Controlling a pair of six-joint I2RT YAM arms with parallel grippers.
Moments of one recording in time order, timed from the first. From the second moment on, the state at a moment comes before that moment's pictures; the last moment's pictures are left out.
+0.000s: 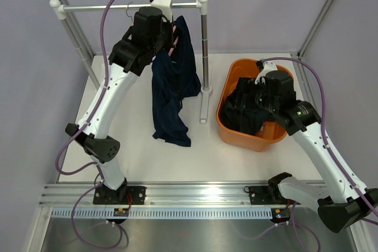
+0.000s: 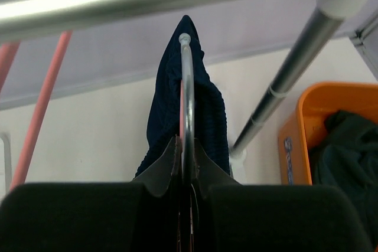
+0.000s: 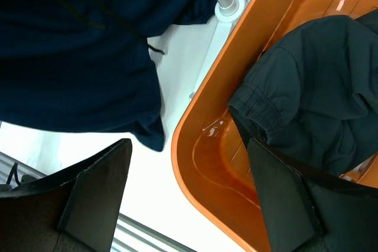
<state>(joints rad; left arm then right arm) -0.55 1.79 2.27 -0.77 -0.26 -0.14 0.42 1.06 1.20 -0.66 -0.09 0.41</state>
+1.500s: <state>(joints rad) -0.72 1.06 1.43 -0.78 0.05 -0.15 1.00 1.53 1.60 -0.70 0.32 0.56</state>
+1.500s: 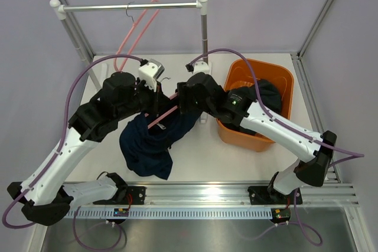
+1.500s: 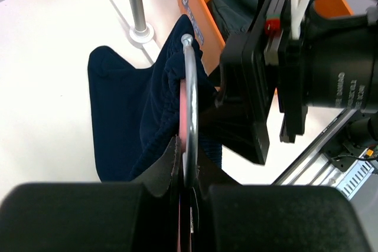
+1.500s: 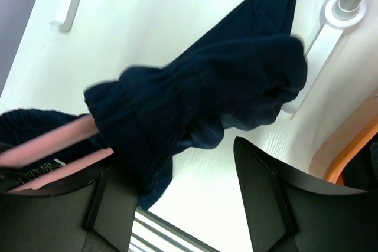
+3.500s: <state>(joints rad) -0.75 0.78 1.32 -0.79 -0.06 -0.16 1.00 1.61 1.66 -0.79 0.47 0.58</state>
